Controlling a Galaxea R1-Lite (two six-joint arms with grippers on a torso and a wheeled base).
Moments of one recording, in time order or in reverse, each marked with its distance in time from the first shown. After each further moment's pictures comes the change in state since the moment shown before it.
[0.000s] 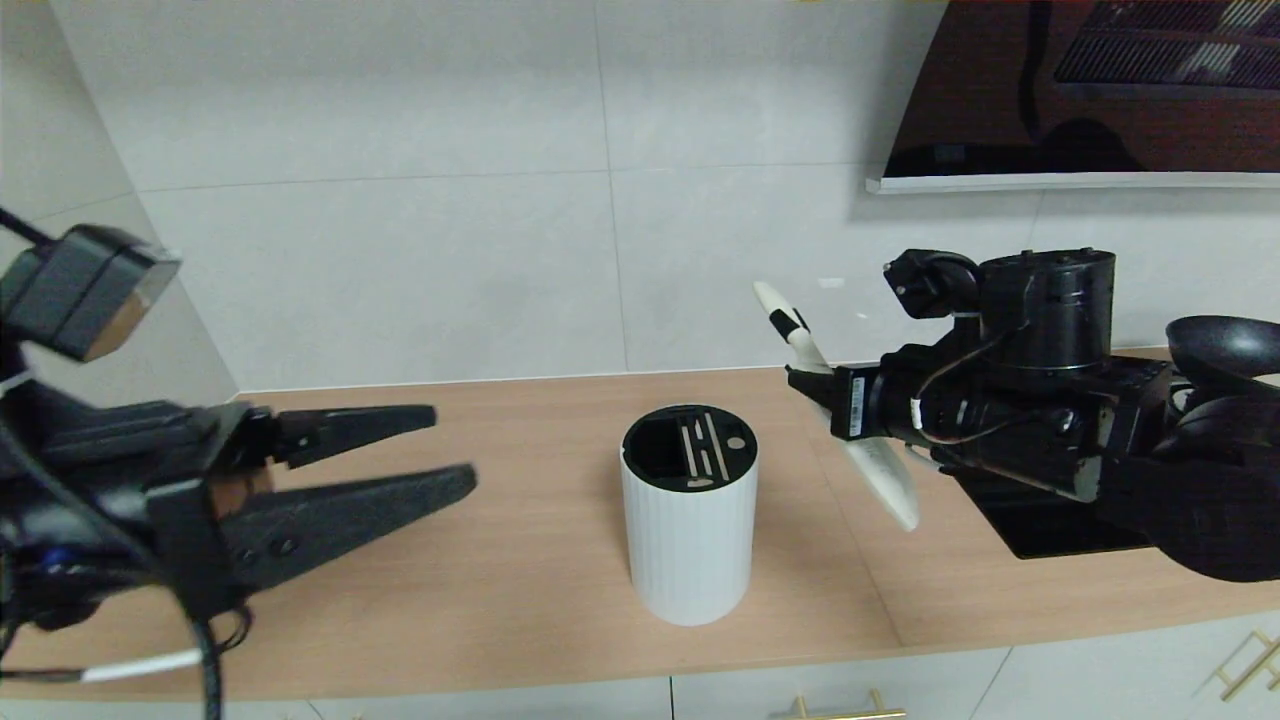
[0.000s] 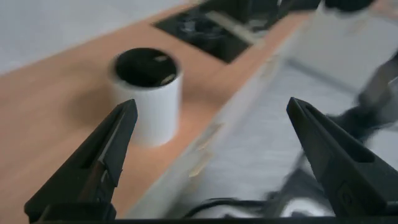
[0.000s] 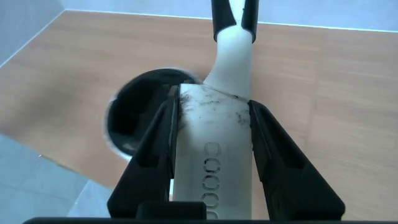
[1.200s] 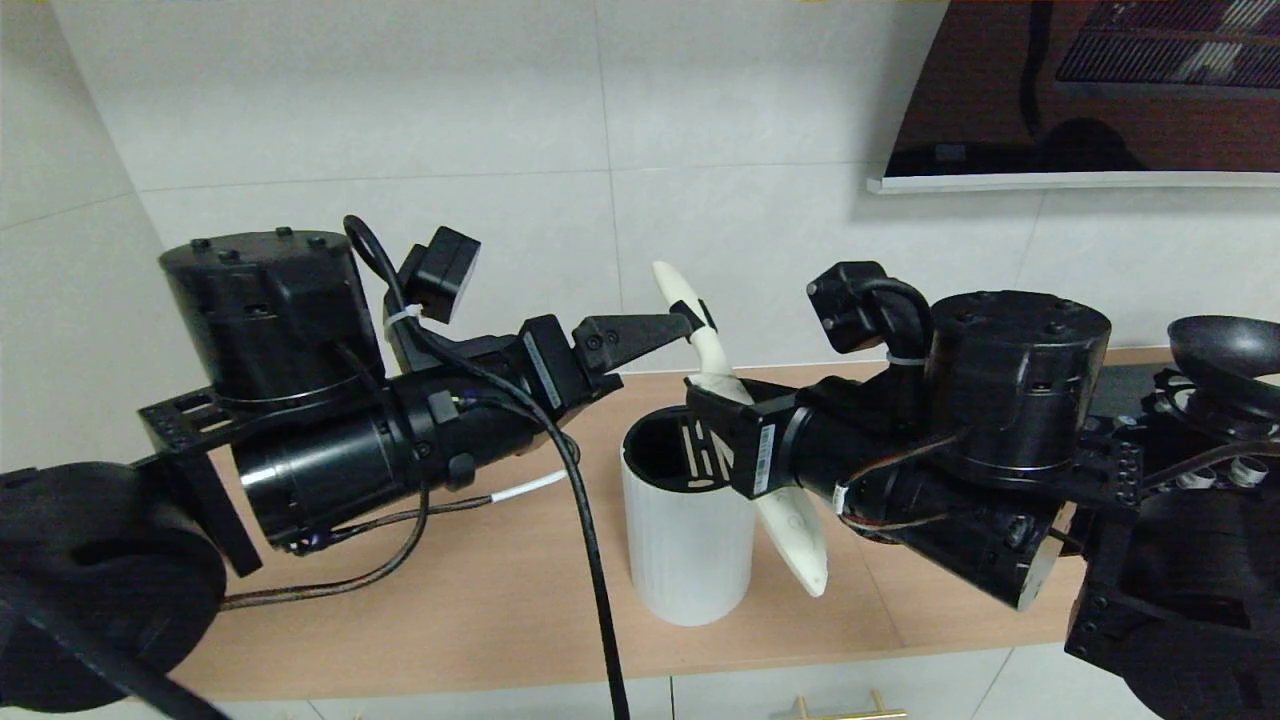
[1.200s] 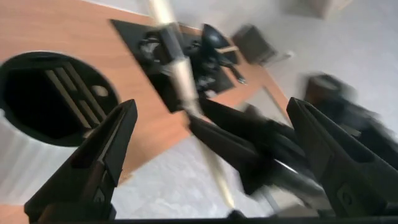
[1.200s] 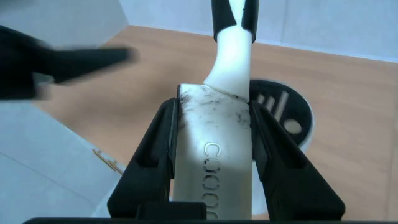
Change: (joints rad) left arm -0.271 0.423 -0.147 -0.358 0.409 -0.600; right arm 0.277 0.010 0.063 -0.235 -0.132 0.011
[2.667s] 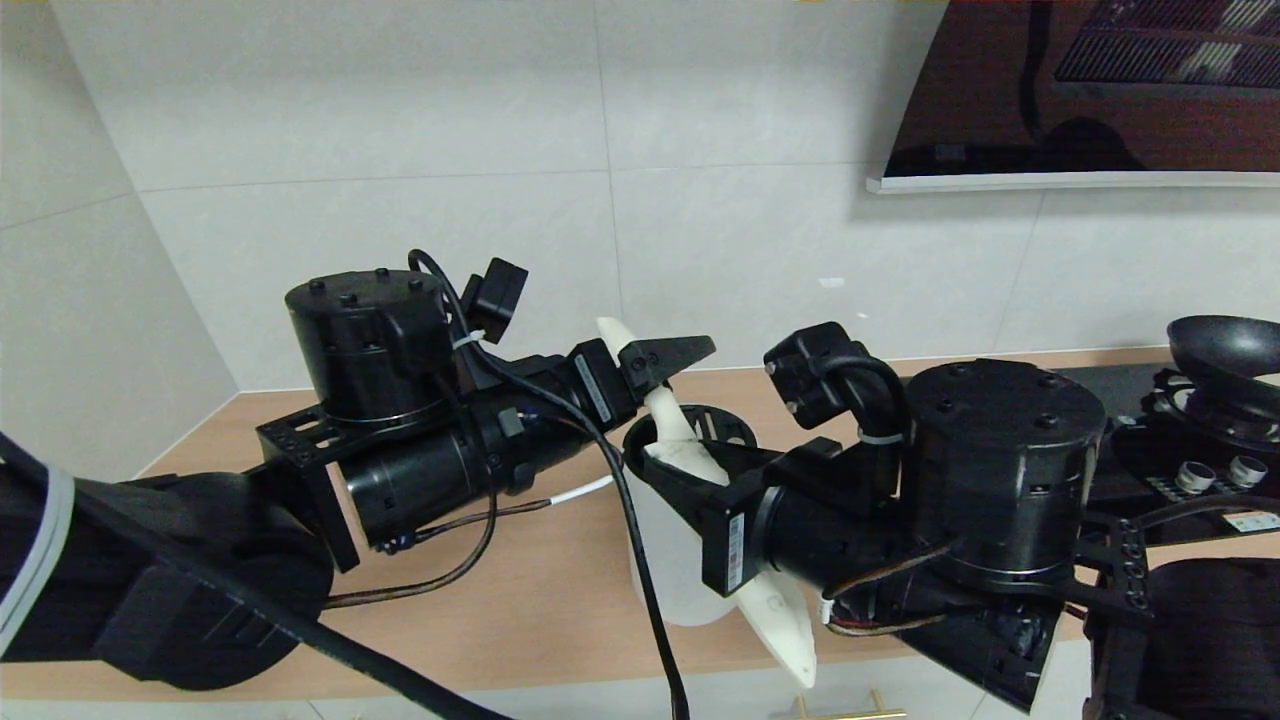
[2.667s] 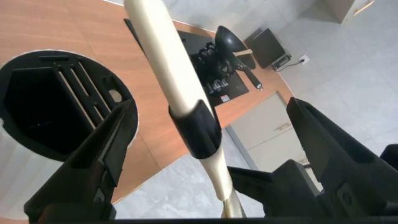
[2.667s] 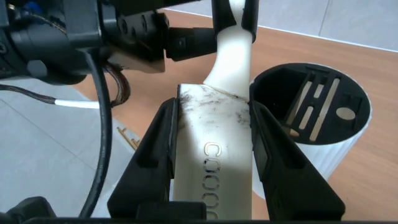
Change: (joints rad) left arm -0.020 0.110 0.000 -0.109 0.043 0.006; right arm 0.105 -0.003 0.077 -0.021 0.007 -0.009
